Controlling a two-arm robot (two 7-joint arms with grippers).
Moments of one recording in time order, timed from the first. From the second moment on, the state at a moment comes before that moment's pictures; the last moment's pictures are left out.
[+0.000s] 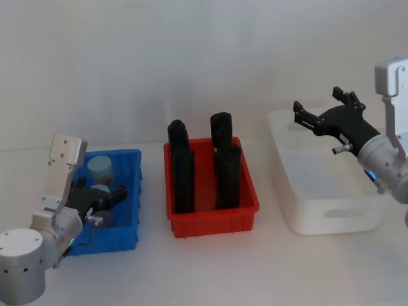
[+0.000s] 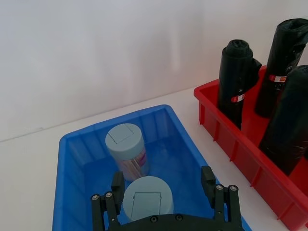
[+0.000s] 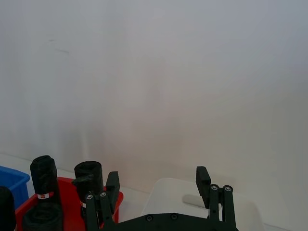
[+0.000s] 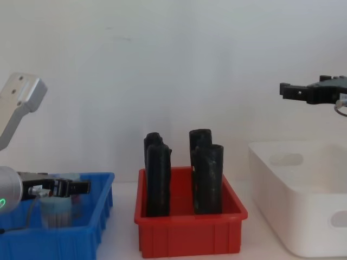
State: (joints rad) left arm -0.43 0.36 0.31 -1.24 -0.35 0.26 -0.04; right arm 0.48 0.21 -0.16 -1.31 0.17 0.06 0.26
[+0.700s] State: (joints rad) left arm -0.50 0.33 0.30 -1.08 -0.32 0.26 -0.08; right arm 0.48 0.21 -0.16 -1.31 0.17 0.06 0.26
